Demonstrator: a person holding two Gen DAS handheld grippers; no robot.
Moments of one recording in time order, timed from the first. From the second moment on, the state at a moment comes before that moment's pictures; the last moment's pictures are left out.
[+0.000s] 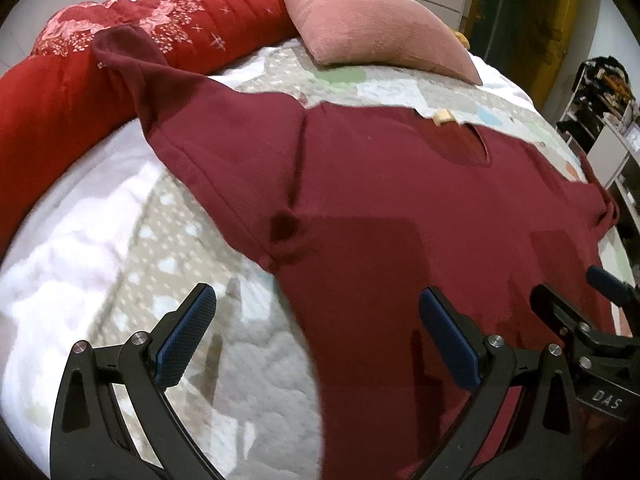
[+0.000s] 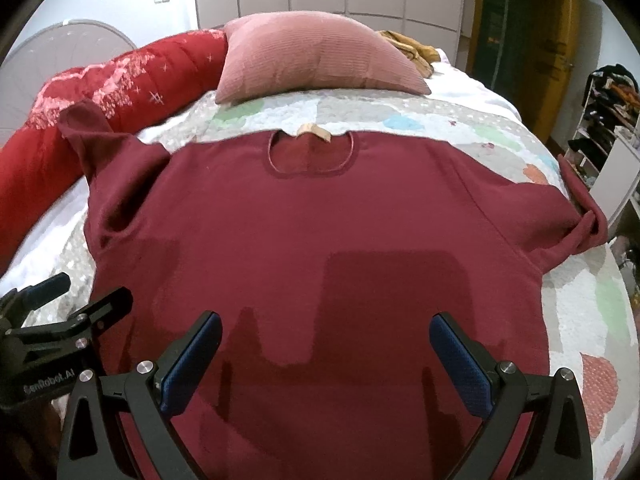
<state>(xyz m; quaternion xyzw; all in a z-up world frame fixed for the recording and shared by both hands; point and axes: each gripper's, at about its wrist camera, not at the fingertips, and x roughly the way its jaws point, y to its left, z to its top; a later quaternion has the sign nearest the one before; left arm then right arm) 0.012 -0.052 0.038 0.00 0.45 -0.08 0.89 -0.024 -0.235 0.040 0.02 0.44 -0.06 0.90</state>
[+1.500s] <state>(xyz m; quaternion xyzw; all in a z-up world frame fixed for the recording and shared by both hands) 0.164 0.096 0.047 -0.09 0.42 0.08 0.90 0.013 -0.196 0.018 0.01 0.45 0.00 0.89</state>
